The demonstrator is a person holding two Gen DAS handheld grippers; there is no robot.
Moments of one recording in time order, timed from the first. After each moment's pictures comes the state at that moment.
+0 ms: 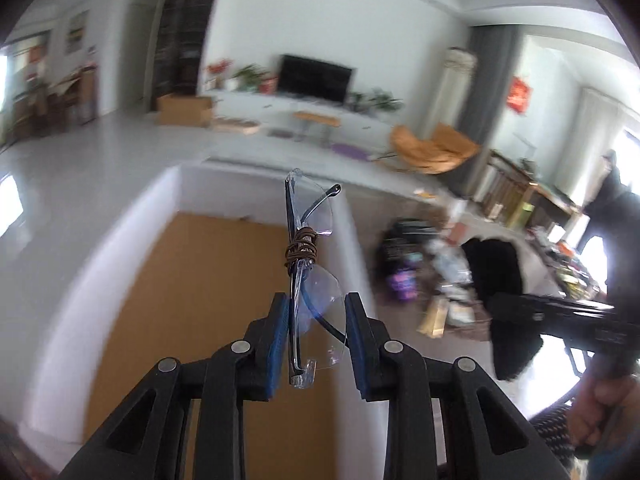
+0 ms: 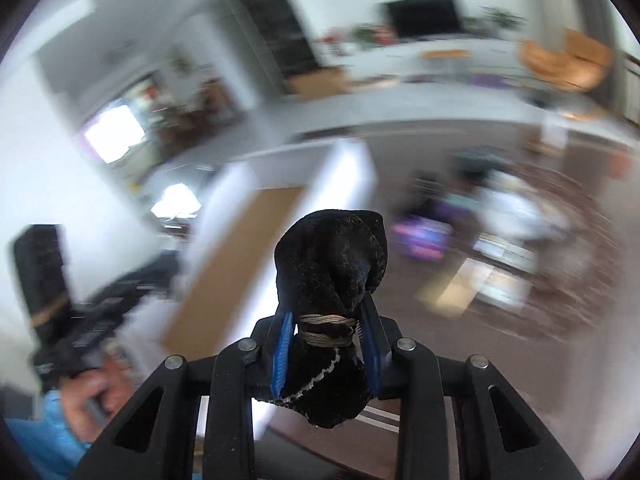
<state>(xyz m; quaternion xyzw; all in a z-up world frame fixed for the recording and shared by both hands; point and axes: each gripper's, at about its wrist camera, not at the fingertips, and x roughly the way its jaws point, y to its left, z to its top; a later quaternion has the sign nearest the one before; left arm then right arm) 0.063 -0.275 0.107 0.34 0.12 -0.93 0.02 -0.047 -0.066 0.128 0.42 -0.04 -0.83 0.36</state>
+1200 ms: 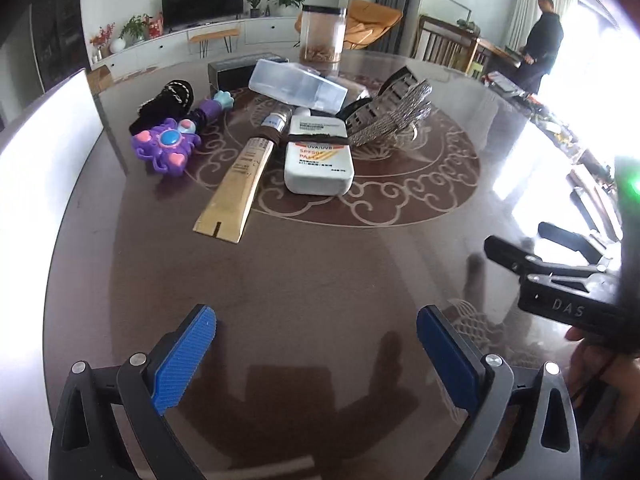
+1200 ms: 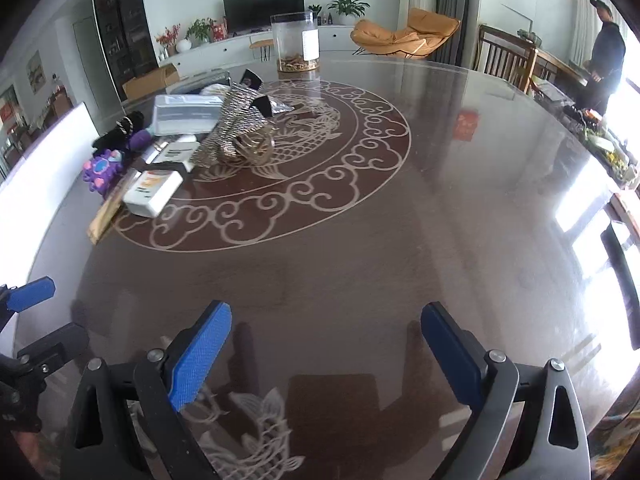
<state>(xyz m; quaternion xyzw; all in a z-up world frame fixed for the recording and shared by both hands) -0.045 0.027 -0.060 0.47 -0.02 -0.87 -0.12 -0.083 0.200 -0.058 0.46 0.01 -0.89 0.00</state>
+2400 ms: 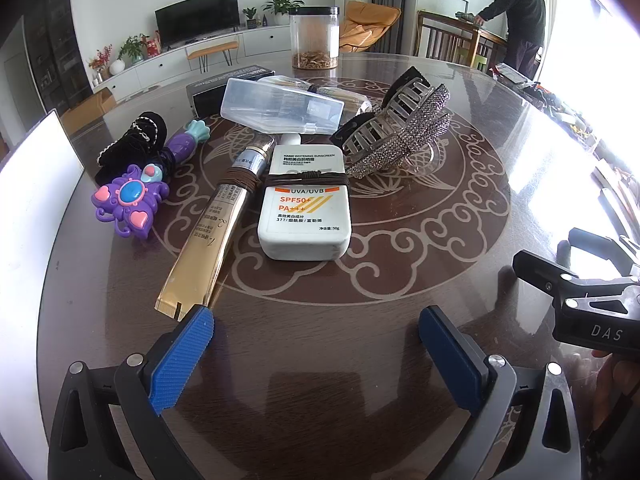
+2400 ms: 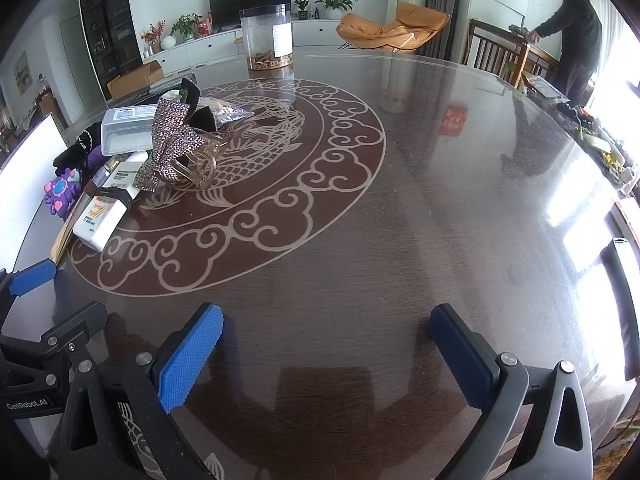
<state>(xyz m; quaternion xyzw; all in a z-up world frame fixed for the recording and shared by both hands) -0.093 0.053 -0.063 0.45 -0.06 -0.88 -0.10 -0.116 0.222 -0.060 0.46 0.00 -0.89 -0.02</state>
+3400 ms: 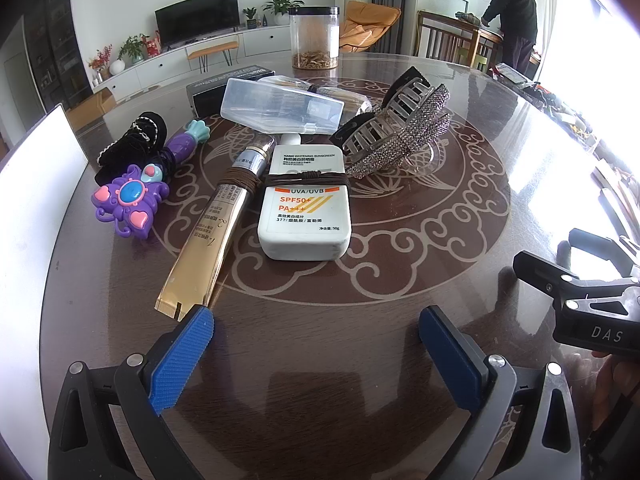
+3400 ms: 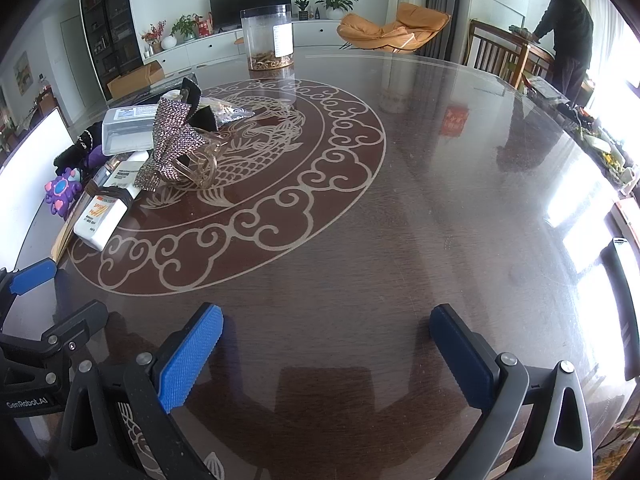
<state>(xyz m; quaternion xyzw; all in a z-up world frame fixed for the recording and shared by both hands) -0.094 0.053 -0.064 0.45 -0.06 -0.88 -0.10 -0.115 0.219 -0.060 0.46 0.00 -0.89 -0.02</state>
